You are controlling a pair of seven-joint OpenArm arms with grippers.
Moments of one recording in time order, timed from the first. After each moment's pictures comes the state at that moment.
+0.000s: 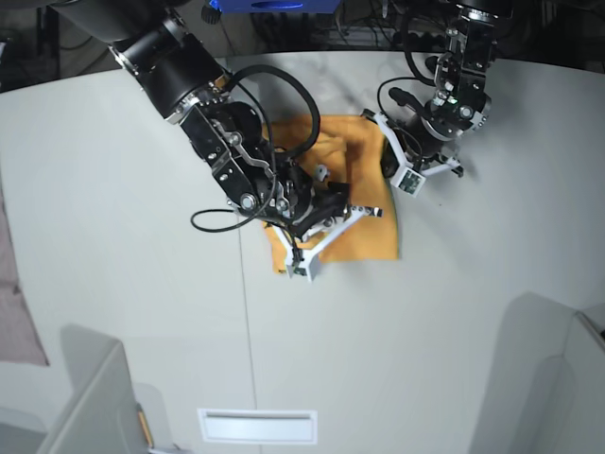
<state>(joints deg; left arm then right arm) 17.3 -15.0 3.7 92.9 -8.0 -20.8 32.0 14.1 0.4 -38.3 94.2 31.9 -39.6 -64.9</state>
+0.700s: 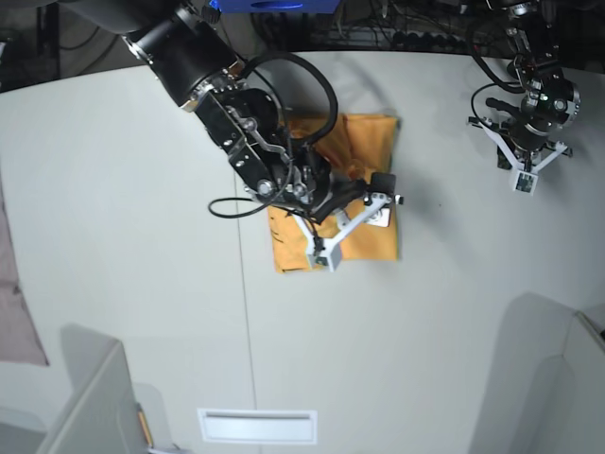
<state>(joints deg) 19.1 -14.9 -28.2 97.4 -6.3 -31.5 44.8 12.2 -3.2 -40.9 95.7 30.8 -39.8 -64.1</state>
